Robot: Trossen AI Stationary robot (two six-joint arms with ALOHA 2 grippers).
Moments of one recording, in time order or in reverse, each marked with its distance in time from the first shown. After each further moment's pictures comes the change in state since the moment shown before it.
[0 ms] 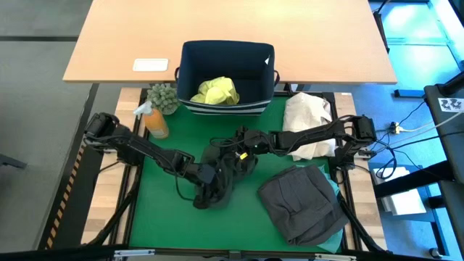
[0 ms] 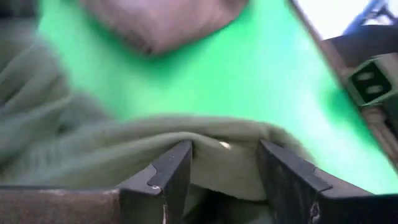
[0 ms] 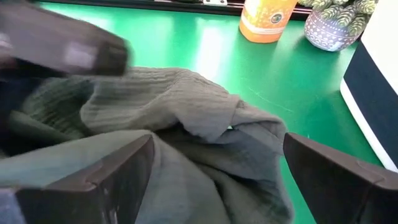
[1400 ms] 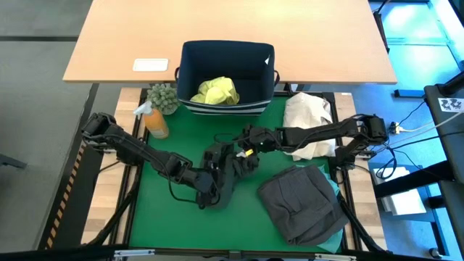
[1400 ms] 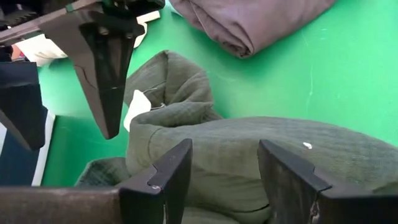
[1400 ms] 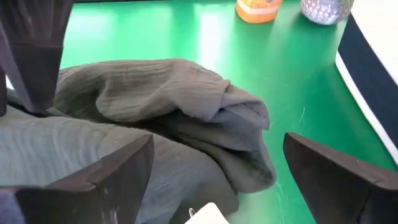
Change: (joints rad) left arm -0.070 -0.025 0.157 -0.293 -0.460 0.088; right arm 0.000 -0.117 0.000 -0.193 -0.017 0.100
